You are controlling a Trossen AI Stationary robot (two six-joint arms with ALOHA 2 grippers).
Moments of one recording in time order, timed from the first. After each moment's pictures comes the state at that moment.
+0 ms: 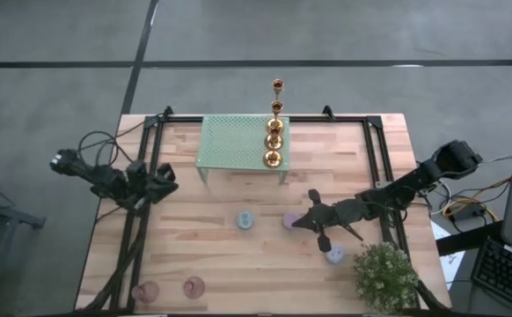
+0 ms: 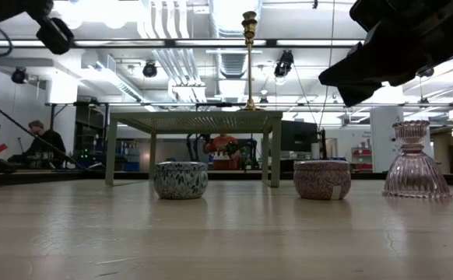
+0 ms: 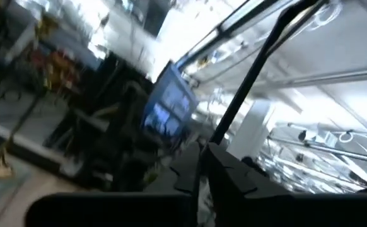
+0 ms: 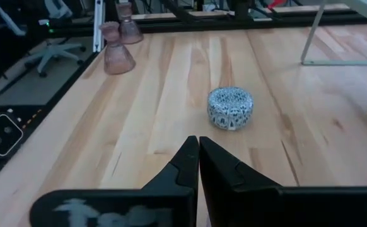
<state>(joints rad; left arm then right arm) -0.45 0.22 0.14 0.47 -0.34 -0.45 0.39 1.33 0.40 0.58 0.24 0.22</state>
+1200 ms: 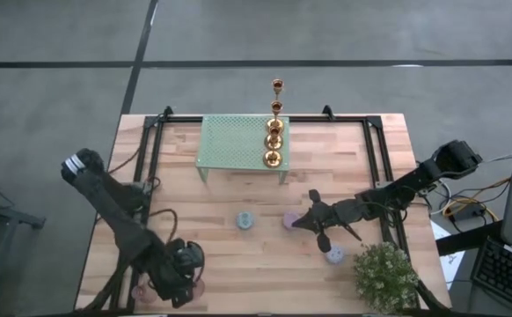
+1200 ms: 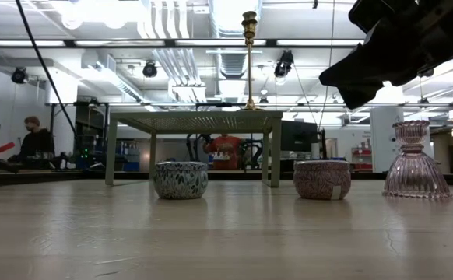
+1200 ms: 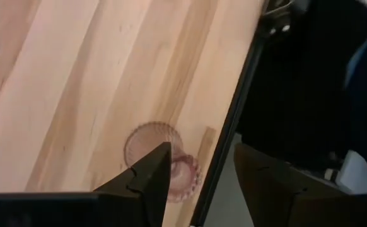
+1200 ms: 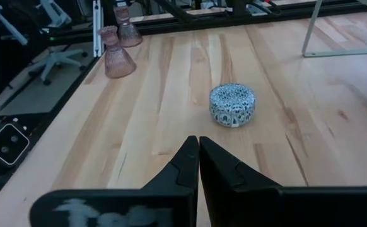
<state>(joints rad) -0.84 1.47 1.21 -0.77 -0.11 -1.26 0.39 1.33 0.40 0.58 0.24 0.28</state>
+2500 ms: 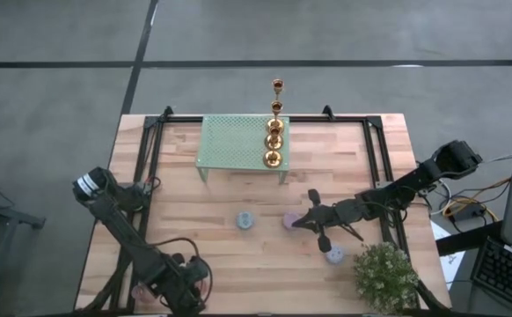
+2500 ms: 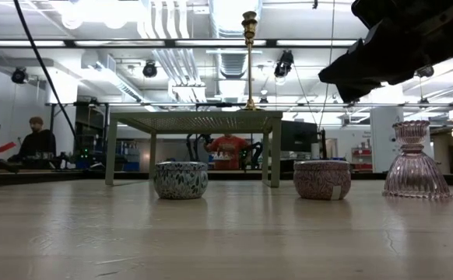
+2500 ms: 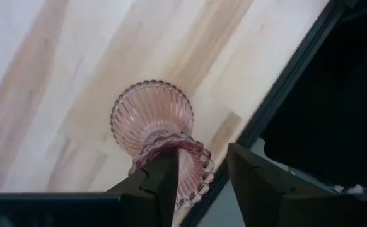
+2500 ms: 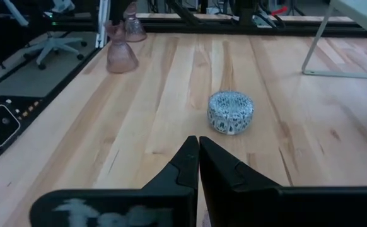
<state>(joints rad) -0.87 1.71 1.27 -0.78 -0.04 -1.47 0.39 1.33 0.40 0.59 0.23 0.15</state>
